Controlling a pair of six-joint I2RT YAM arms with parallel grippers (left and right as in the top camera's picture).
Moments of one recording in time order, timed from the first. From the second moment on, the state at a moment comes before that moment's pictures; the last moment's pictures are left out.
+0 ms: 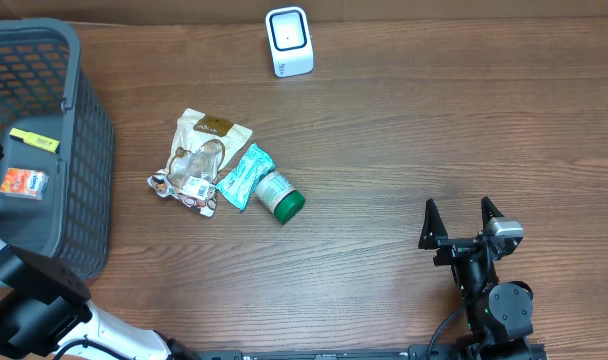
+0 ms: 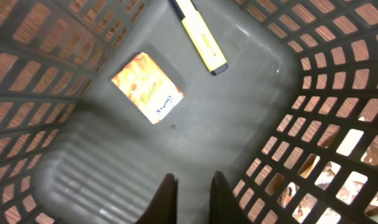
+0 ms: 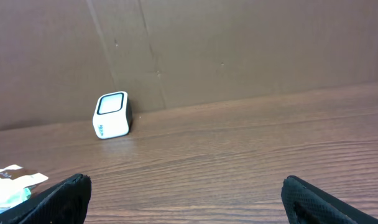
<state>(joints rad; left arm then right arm) 0.75 1.91 1.98 -1.27 0.15 0.01 0.23 0.03 0.02 -0.02 0.15 0.19</state>
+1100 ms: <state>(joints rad) 0.75 1.91 1.30 -0.36 -0.04 -0.27 0.23 0.03 0.02 -0.02 0.15 0.19</state>
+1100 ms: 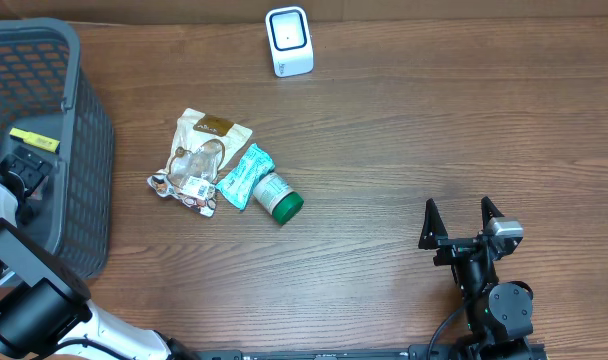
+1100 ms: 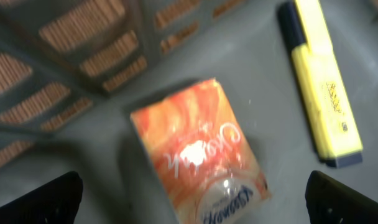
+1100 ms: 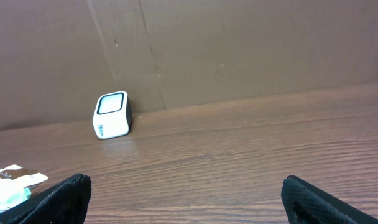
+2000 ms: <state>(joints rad) 0.75 2.01 1.35 -0.39 0.03 -0.27 0.23 0.03 0.02 -0.02 0.15 0.19</state>
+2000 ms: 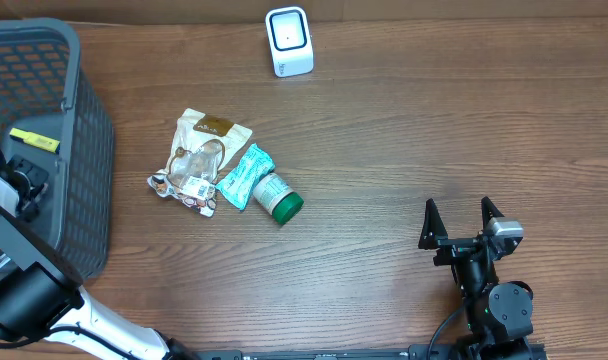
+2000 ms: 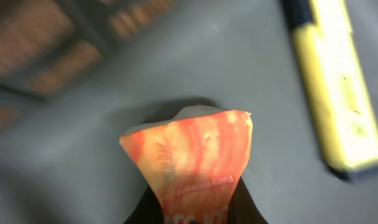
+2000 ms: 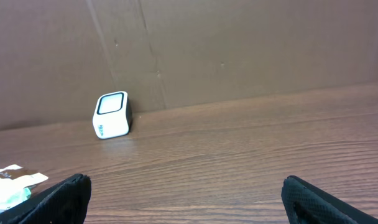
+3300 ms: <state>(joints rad) -0.06 1.47 1.37 -1.00 0.25 -0.17 0.23 0.03 0.02 -0.02 0.14 0.19</state>
